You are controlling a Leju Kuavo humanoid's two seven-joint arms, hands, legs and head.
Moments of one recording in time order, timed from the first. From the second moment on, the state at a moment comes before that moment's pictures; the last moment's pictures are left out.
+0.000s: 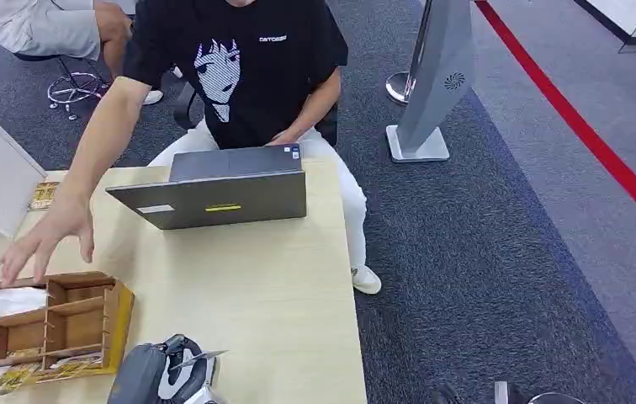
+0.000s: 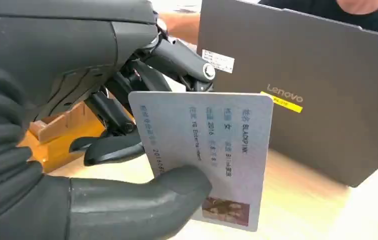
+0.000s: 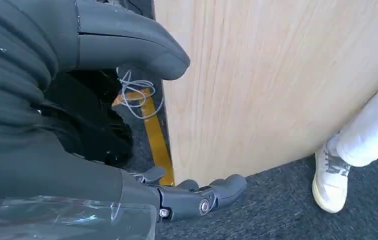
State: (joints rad) left arm 0.36 0.10 -0.49 -1.90 -0.85 0.00 -0.03; right arm 0.24 0.29 -0.61 -1.10 -0.18 0.46 -0.01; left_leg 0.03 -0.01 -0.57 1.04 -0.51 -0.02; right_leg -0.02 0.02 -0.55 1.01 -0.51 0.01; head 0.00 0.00
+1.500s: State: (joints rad) left arm 0.45 -0.23 0.03 -1.85 -1.22 -0.15 -0.16; right arm 0.28 0.30 -0.58 -1.17 -0.21 0.45 0.02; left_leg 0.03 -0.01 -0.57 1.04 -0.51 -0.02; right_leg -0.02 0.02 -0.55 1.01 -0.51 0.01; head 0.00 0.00
